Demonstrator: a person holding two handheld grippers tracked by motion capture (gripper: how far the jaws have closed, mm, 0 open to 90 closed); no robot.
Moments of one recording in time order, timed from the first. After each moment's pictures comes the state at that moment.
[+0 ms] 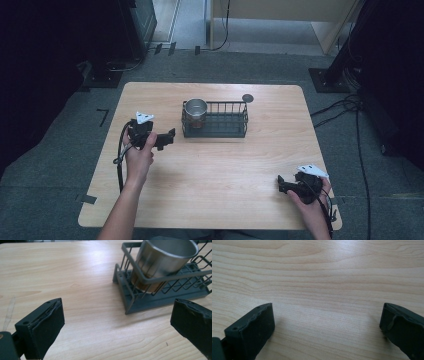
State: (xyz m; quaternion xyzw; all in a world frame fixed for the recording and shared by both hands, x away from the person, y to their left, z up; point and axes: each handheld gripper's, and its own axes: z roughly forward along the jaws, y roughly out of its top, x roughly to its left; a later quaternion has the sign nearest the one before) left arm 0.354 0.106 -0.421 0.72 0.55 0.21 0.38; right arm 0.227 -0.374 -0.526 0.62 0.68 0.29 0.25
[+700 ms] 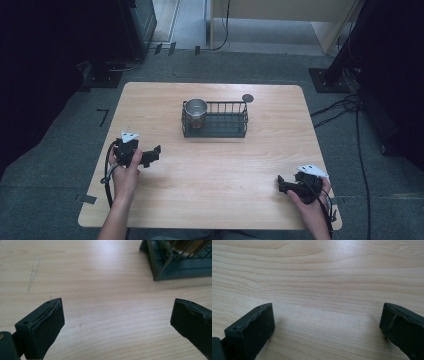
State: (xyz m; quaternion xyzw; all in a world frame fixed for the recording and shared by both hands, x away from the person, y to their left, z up) left arm 0.322 0.150 -0.464 0.71 0.59 0.20 0.34; right arm 0.227 -0.374 -0.526 0.62 0.68 0.29 0.25
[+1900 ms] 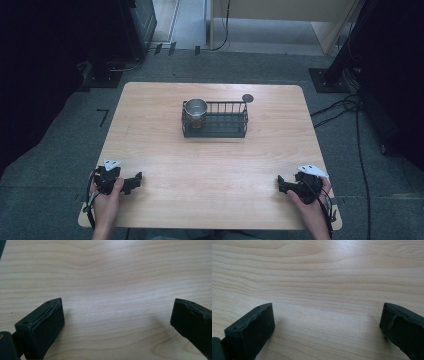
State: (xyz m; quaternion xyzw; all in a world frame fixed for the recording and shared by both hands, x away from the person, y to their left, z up) left arm 0.266 0.209 -0.513 0.71 0.61 0.21 0.27; right arm 0.227 -0.374 -0.526 0.62 0.68 0.29 0.25
